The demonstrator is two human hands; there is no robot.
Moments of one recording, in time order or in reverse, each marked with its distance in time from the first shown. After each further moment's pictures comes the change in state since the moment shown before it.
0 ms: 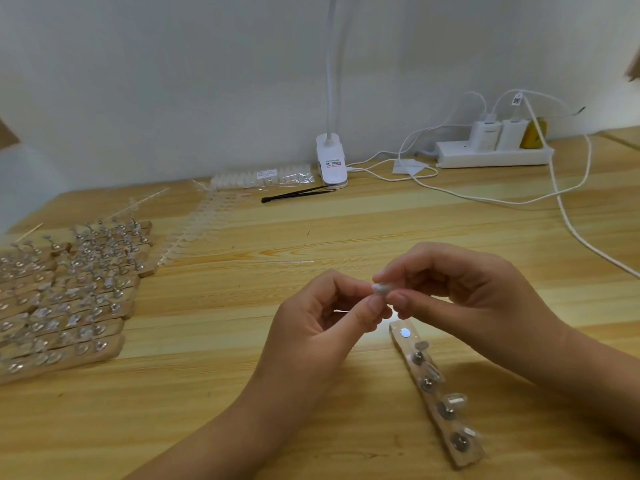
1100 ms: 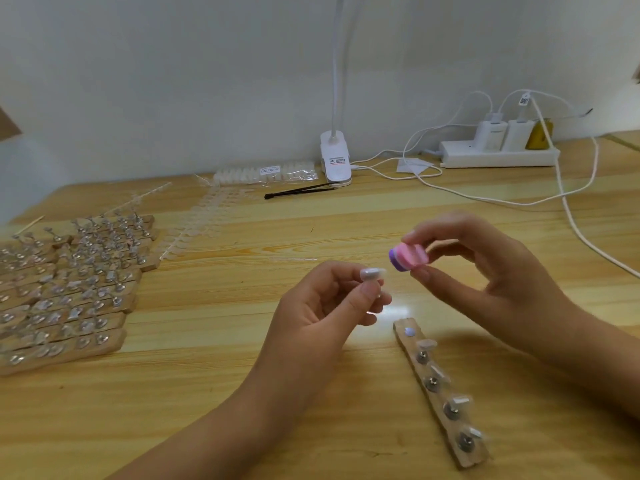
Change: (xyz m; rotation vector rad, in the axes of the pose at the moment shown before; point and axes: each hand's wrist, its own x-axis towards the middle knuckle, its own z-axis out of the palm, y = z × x) left_hand 0.001 0.005 -0.001 -0.106 0.030 -0.081; right_hand 0.006 0.019 -0.021 -0.313 0.039 -0.165
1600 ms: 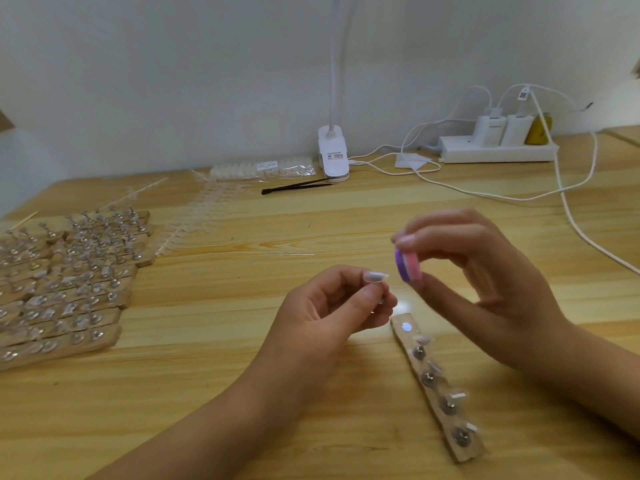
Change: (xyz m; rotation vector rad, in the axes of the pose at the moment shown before) left_hand 0.000 -0.002 0.003 -0.116 -0.058 -0.109; right_hand -0.002 -0.008 0.013 0.026 0.039 -0.168
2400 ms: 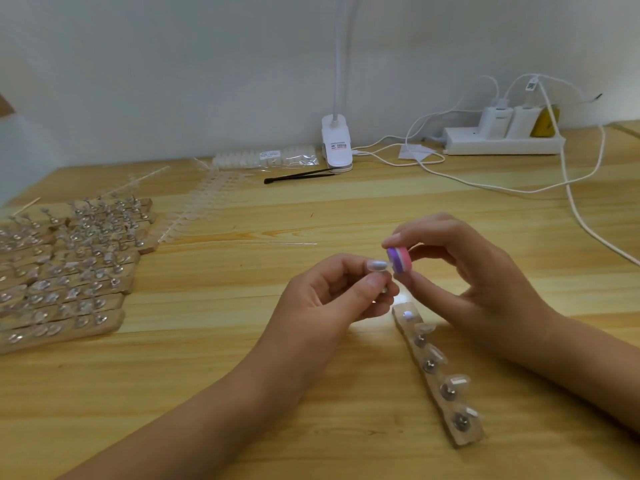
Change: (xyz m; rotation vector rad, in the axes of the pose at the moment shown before) left_hand -0.002 0.001 0.000 0.013 0.004 -0.006; right_hand -0.005 0.002 0.004 -0.020 -0.055 0.098
